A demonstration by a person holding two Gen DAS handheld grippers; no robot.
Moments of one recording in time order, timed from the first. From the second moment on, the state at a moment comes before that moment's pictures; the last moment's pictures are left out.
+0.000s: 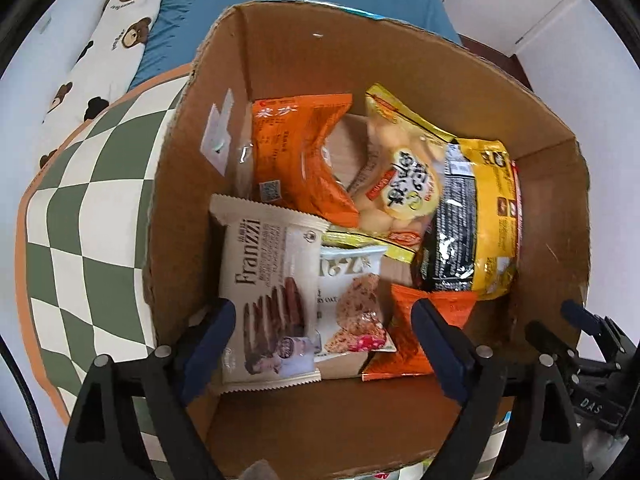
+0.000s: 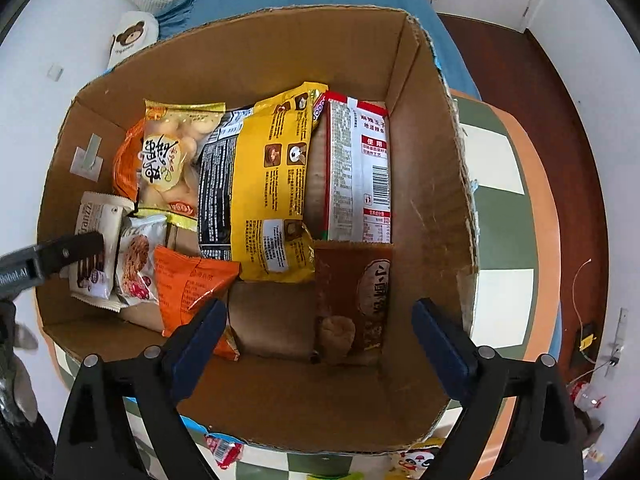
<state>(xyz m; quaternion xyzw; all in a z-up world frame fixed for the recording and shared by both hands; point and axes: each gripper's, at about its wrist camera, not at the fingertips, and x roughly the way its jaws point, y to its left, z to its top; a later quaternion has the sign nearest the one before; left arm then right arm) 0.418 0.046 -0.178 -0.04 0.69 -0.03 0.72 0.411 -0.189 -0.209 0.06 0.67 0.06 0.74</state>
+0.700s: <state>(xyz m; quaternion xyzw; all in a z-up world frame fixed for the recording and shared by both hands) 0.346 0.017 -0.118 -0.01 0.57 -0.03 0.82 0.365 -0.184 -0.161 0.03 0.59 0.03 0.80</state>
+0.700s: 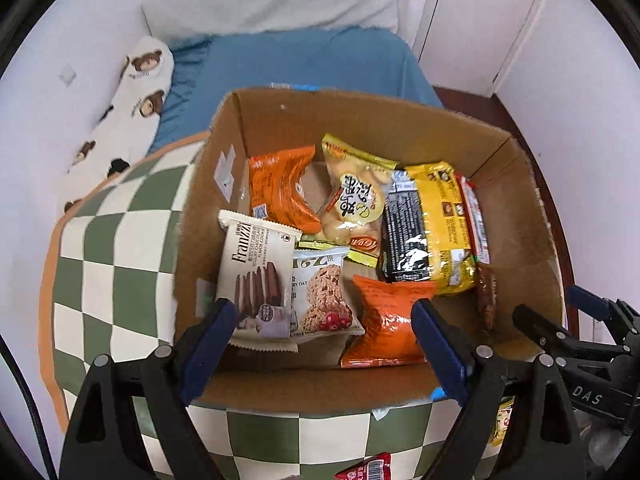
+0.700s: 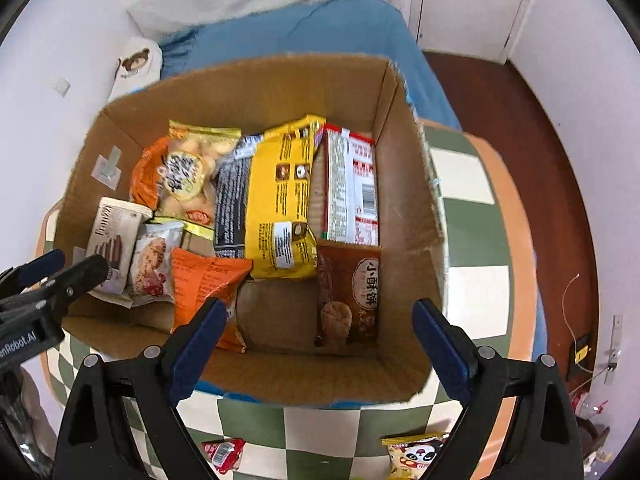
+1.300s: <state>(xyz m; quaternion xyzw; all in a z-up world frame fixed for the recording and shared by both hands) 0.247 0.010 -0.033 0.01 0.47 -0.04 0.88 0.268 -0.180 -0.065 0.03 0.48 0.04 0.87</state>
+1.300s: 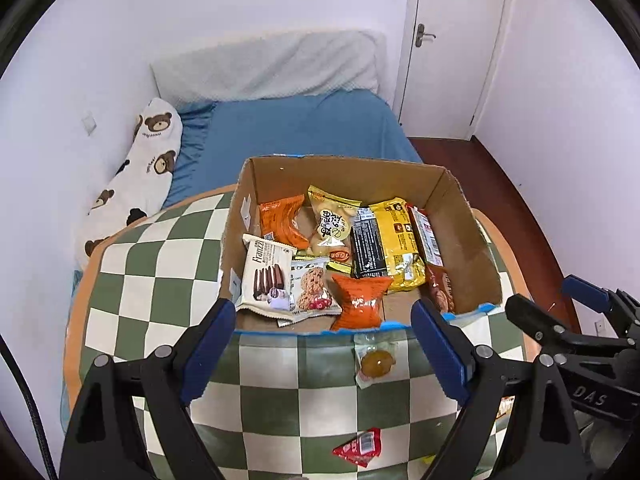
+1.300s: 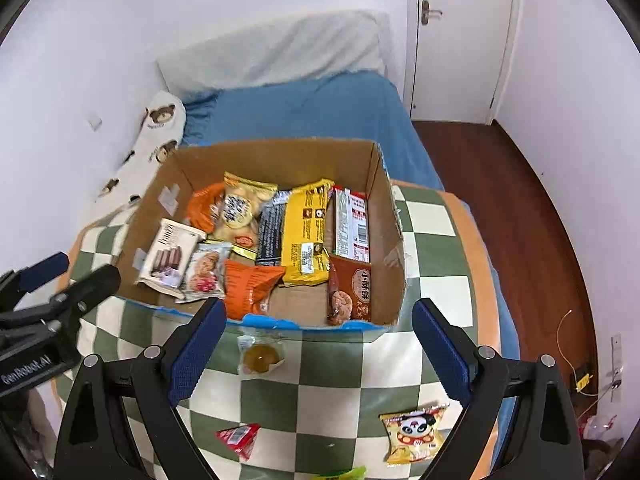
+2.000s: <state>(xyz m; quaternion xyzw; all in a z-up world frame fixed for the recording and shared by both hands) 0.152 -0.015 -0.184 0.11 0.62 -0.08 0.77 0.132 -0.227 -0.216 0.13 0.66 0.01 0.74</state>
